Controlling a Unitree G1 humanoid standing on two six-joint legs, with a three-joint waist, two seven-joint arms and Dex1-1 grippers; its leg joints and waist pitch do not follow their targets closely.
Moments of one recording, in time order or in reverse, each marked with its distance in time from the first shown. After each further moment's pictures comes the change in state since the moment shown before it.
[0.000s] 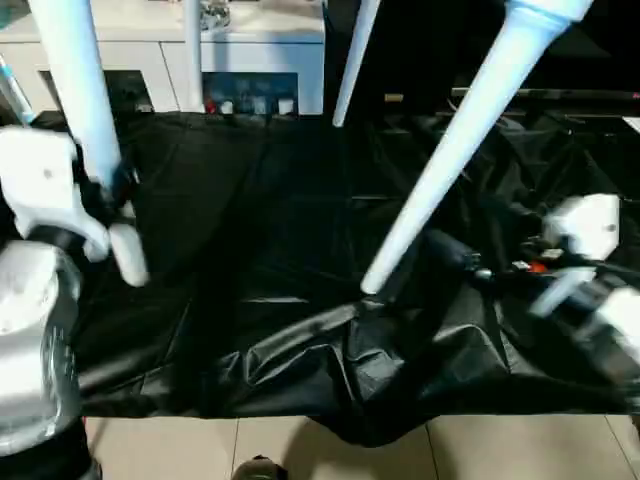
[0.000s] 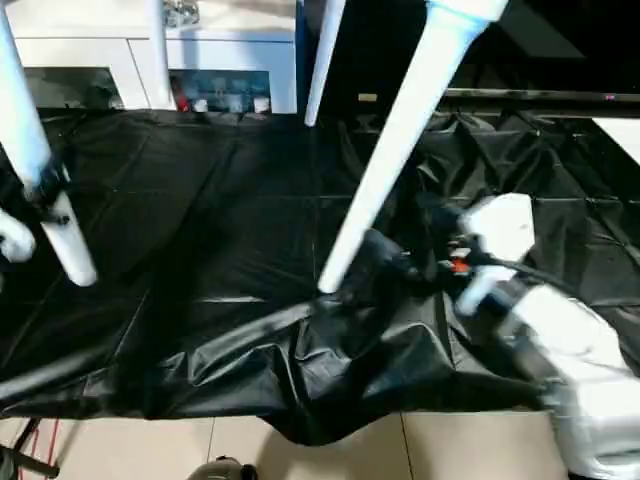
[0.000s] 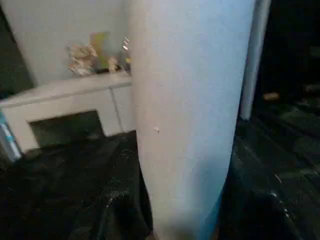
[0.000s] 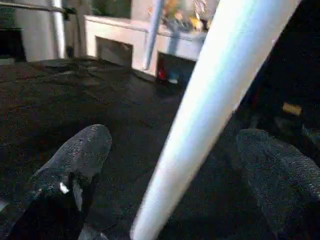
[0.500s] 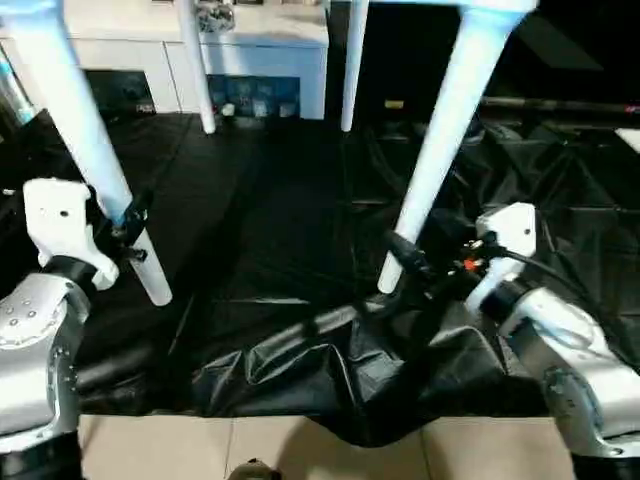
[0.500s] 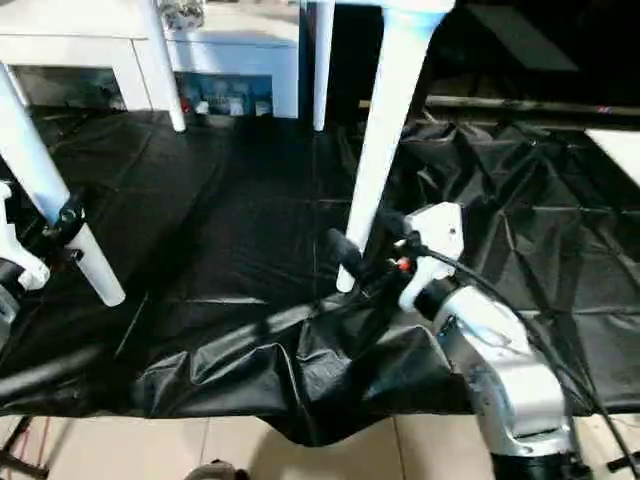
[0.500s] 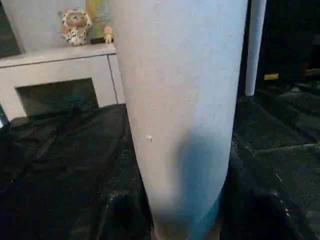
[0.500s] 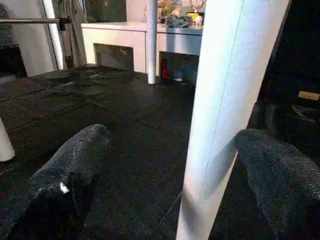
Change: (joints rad) left arm 0.026 0.056 0.008 0.243 -0.048 -0.170 -0.019; right arm -0.042 0.128 0.063 0.084 -0.018 -0.011 -0.059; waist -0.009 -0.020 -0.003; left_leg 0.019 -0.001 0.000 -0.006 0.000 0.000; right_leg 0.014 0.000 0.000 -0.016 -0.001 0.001
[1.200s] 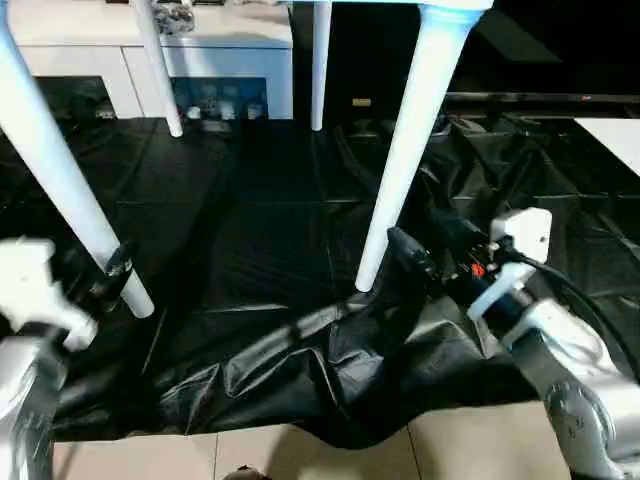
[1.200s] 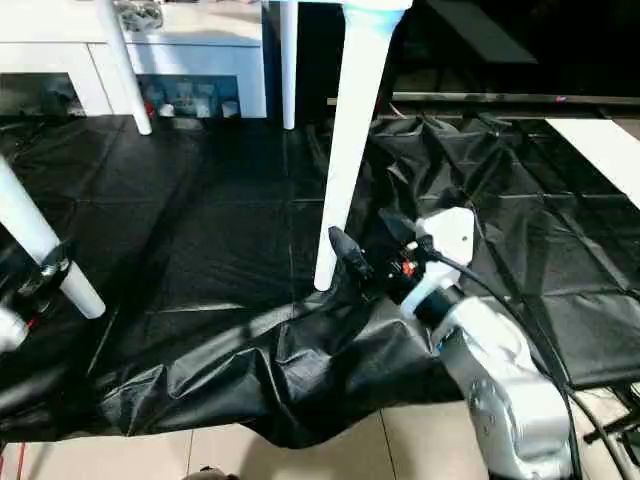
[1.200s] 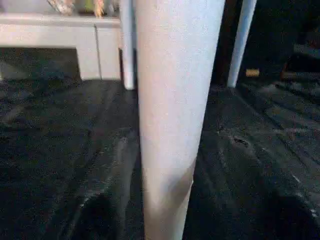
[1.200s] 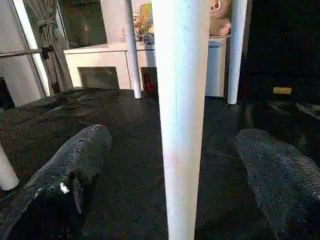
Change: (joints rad) left arm 0.308 -0.098 0.125 -0.206 -0.199 -0.038 0.004; right arm 0.110 0.064 -0.043 -0.140 0.071 0.032 -0.042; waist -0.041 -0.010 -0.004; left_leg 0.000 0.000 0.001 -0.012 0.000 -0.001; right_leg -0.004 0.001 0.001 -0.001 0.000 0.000
